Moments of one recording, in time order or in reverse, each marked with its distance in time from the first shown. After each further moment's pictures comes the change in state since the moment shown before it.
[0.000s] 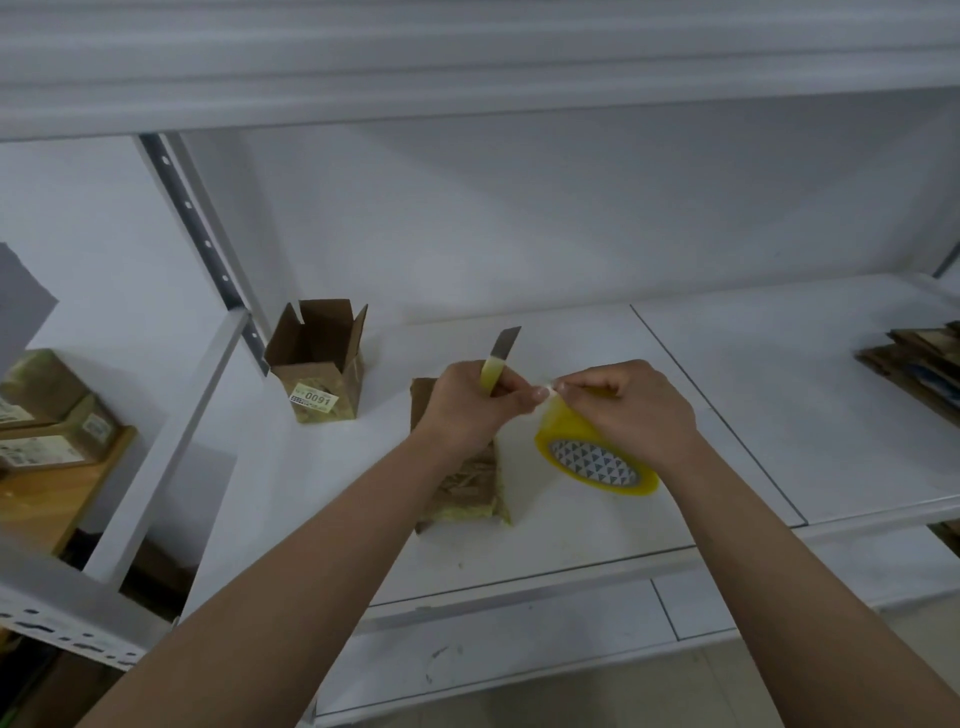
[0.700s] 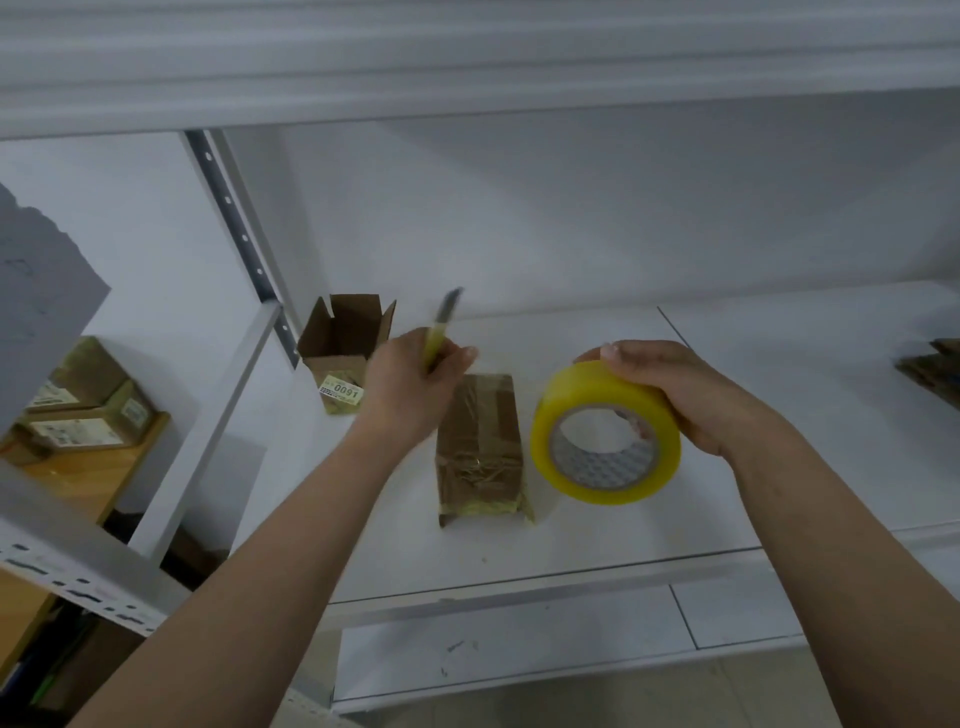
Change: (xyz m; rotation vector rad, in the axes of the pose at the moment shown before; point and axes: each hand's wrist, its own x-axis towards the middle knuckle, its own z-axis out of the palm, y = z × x) left_hand -0.021 0.012 -0.067 0.428 0.296 0.094; right_hand 0.014 -0.005 -0.024 0.599 -0.333 0.045
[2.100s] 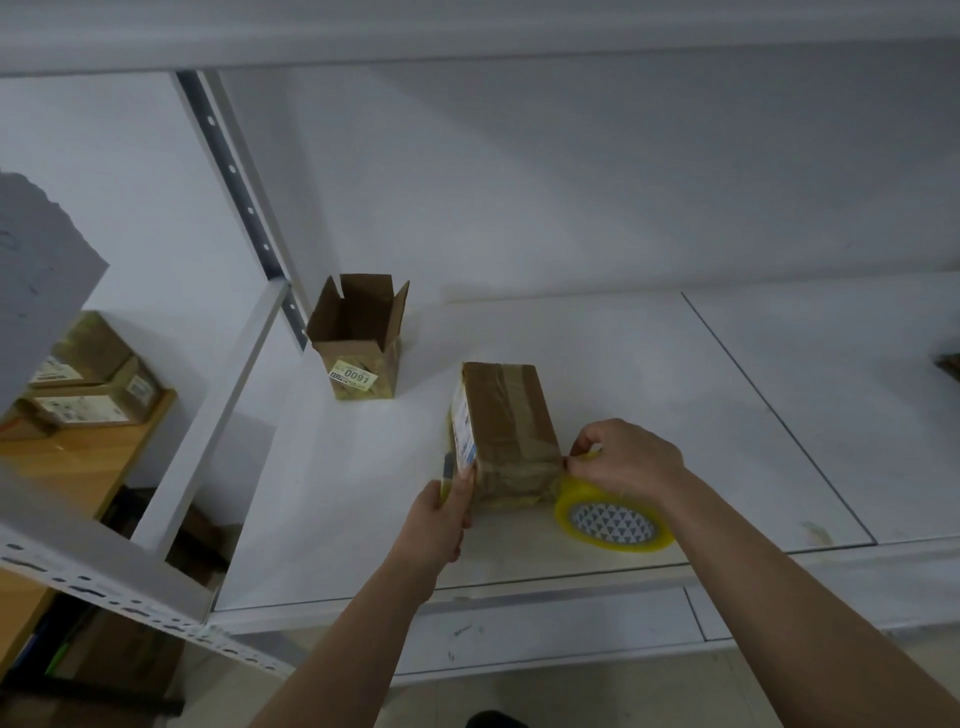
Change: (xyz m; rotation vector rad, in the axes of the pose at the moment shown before) left_hand -0.077 -0.101 0.076 -0.510 -0.262 -0.694; right_hand 0.026 0.065 0.063 -0.949 -0.023 0.278
